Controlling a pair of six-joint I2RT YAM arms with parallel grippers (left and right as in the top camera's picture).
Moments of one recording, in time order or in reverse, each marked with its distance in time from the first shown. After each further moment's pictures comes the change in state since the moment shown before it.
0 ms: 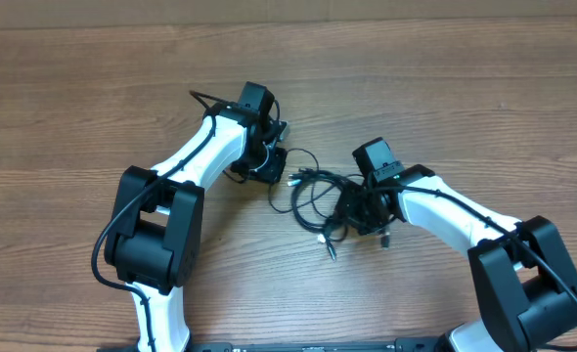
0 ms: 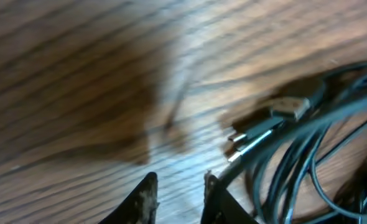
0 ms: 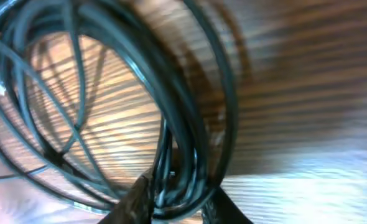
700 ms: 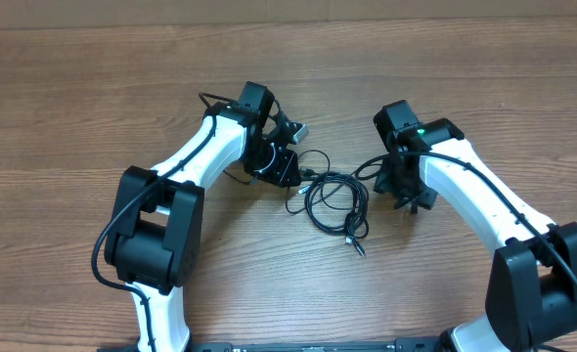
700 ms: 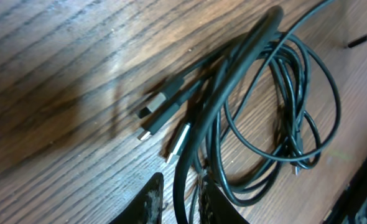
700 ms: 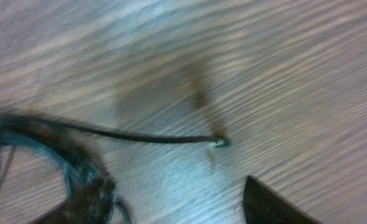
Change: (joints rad) left arm 0.000 0.000 0.000 0.003 0.314 0.169; right arm -0.114 -0.001 0.314 -0.529 0.499 -0.148
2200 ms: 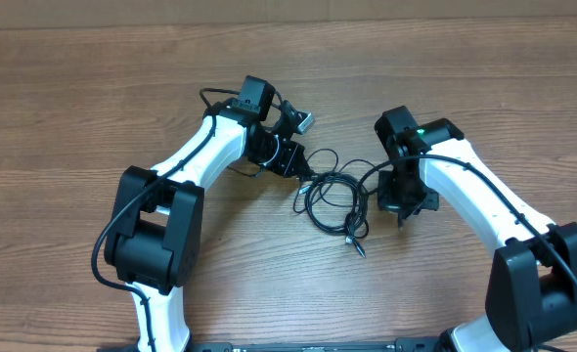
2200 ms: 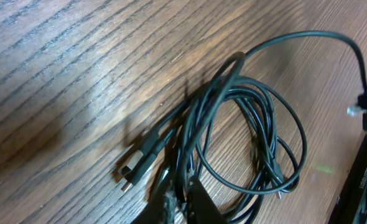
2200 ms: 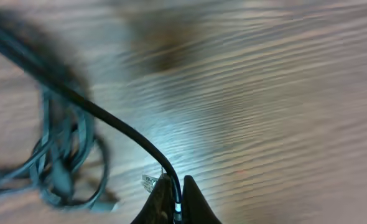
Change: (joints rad) left arm 0.000 0.000 0.001 0.129 0.088 0.015; right arm 0.000 0.000 0.000 -0.109 -0.074 -0.224
